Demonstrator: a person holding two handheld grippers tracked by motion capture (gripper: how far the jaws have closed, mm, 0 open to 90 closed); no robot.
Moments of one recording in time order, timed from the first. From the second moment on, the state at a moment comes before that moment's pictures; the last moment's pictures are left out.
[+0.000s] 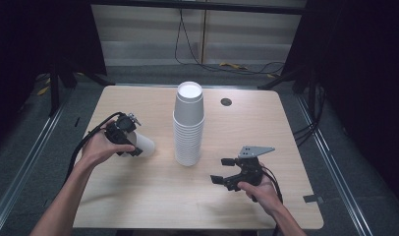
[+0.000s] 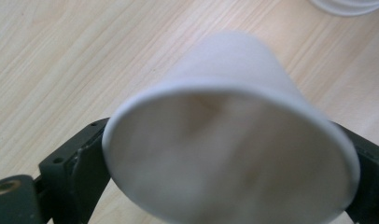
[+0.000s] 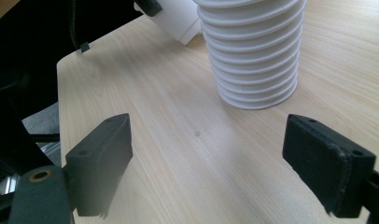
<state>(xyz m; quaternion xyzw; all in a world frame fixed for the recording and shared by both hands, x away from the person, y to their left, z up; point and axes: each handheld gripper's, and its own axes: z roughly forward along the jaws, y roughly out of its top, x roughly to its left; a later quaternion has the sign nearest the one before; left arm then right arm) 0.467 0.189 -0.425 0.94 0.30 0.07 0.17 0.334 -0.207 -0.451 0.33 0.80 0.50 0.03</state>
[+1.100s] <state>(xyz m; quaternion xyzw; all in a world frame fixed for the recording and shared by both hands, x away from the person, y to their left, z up) 0.467 0.207 -0.411 0.94 0.29 0.06 0.15 0.335 -0.209 -0.450 0.34 0.80 0.50 0.03</state>
